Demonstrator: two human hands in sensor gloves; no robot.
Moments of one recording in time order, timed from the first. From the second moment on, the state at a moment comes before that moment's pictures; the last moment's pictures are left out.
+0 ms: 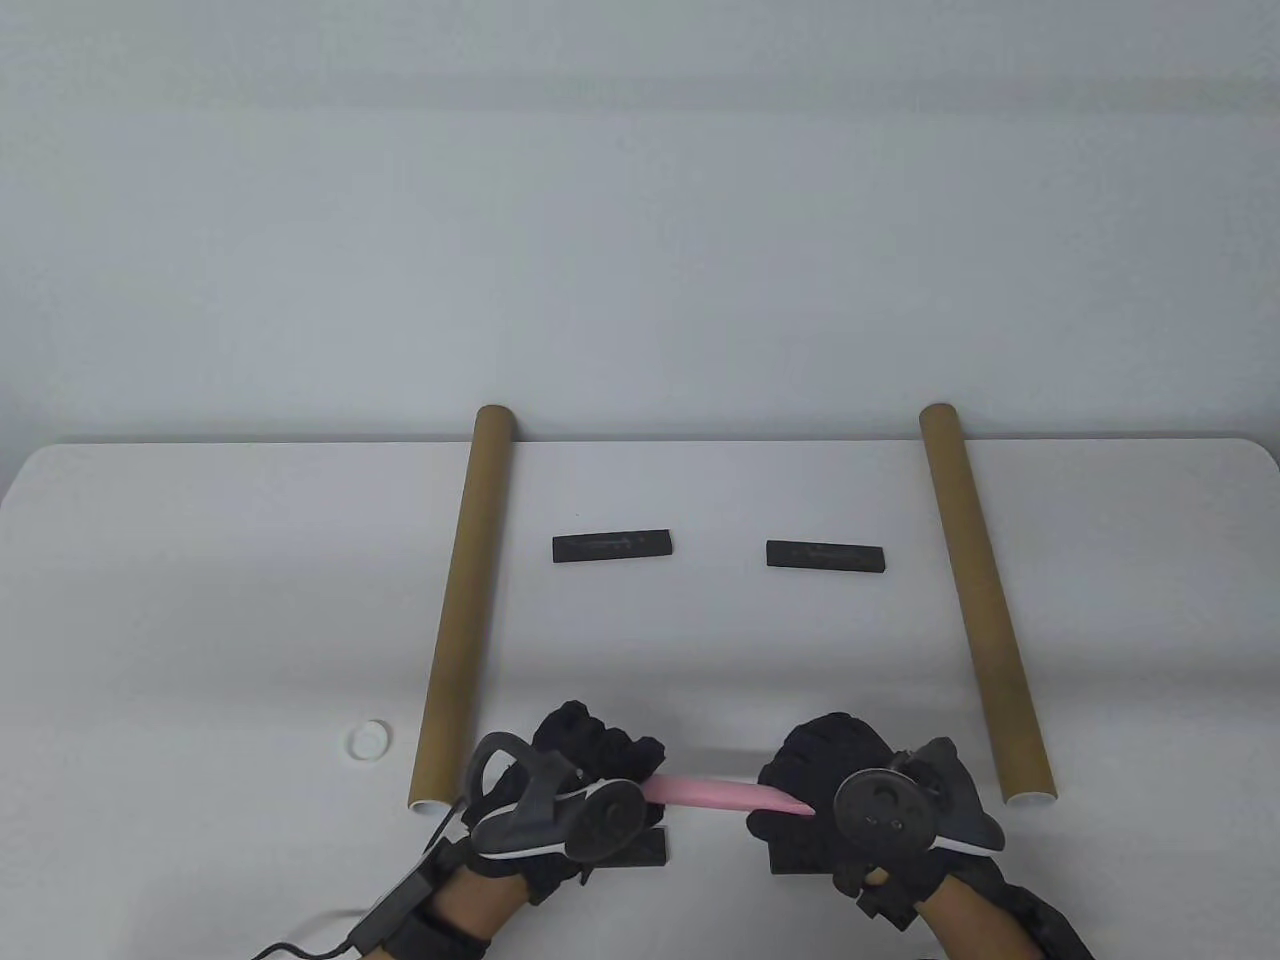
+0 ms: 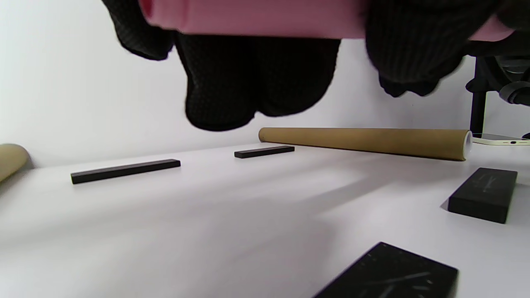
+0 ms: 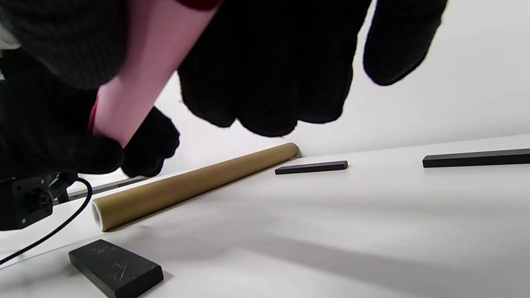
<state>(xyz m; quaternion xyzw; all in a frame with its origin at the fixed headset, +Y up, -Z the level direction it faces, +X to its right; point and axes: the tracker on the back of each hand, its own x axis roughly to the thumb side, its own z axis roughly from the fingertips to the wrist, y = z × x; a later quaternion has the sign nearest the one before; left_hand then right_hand) -0.086 -0.704 -0.298 0.05 -0.33 -0.01 0.94 0.172 -0.693 -0.289 0.32 -0.08 0.93 0.15</state>
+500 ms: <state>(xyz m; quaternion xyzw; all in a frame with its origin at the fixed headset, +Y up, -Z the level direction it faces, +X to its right) -0.069 -0.698 -0.290 0.05 -0.34 0.01 0.94 0.149 -0.674 -0.264 0.32 -0.21 0.92 0.00</state>
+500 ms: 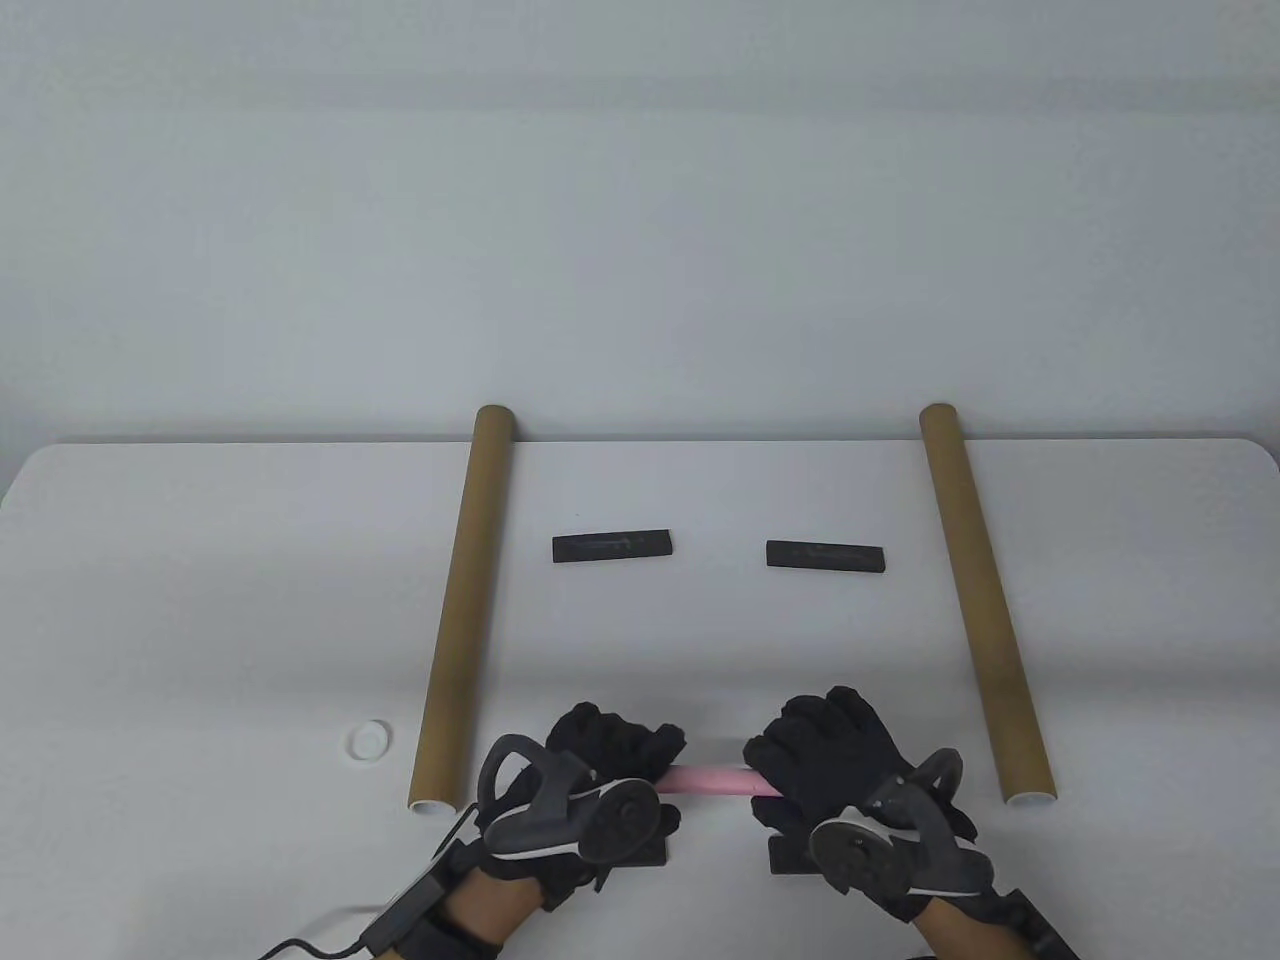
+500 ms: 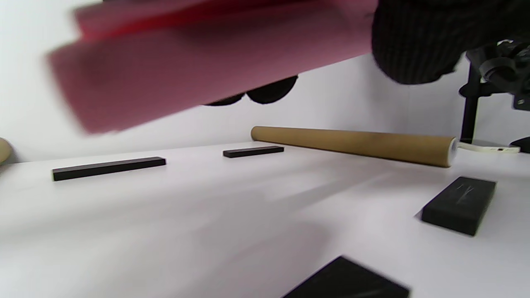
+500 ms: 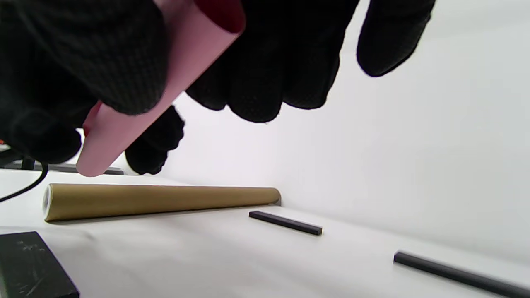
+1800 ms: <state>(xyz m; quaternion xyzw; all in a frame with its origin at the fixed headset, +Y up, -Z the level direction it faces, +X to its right) -0.116 -0.761 -0.352 -0.25 -0.16 0.56 0.77 0.173 -0.660 -0.263 0.28 -0.25 0.93 0.07</state>
